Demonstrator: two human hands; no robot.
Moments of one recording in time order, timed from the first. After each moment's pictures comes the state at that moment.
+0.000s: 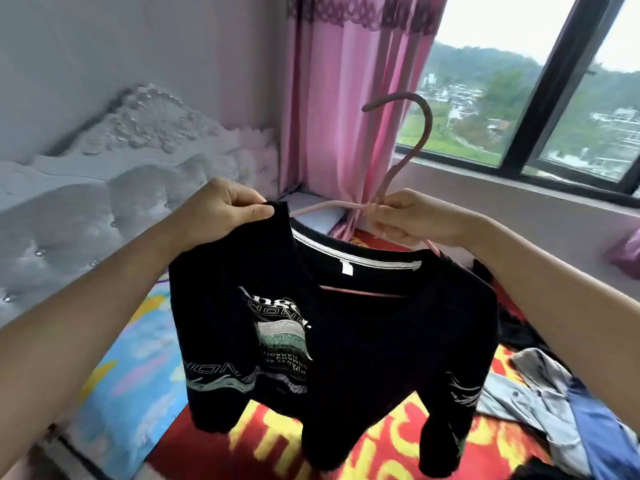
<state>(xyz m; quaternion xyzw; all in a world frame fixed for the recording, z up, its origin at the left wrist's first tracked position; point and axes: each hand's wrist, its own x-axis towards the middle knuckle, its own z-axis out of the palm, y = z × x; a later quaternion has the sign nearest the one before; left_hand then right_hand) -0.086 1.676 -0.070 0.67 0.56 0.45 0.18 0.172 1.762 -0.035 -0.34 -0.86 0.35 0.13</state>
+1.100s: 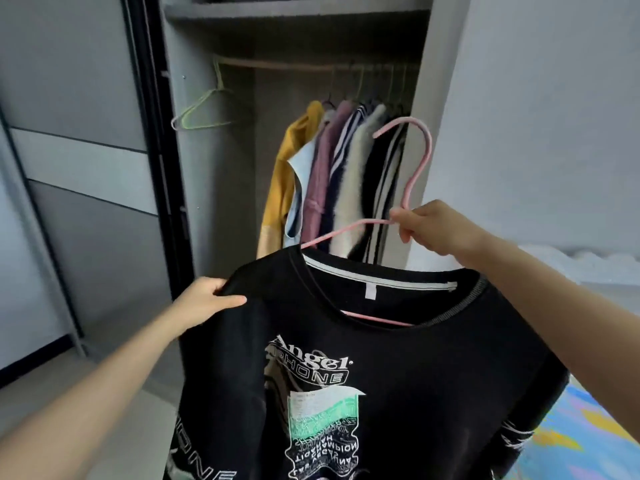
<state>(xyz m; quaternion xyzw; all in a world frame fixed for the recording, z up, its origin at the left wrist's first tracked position) -0.143 0.882 -0.172 -0.09 0.85 0.51 -0.08 -0.184 1.212 -0.020 0.17 -0.92 0.36 0.03</state>
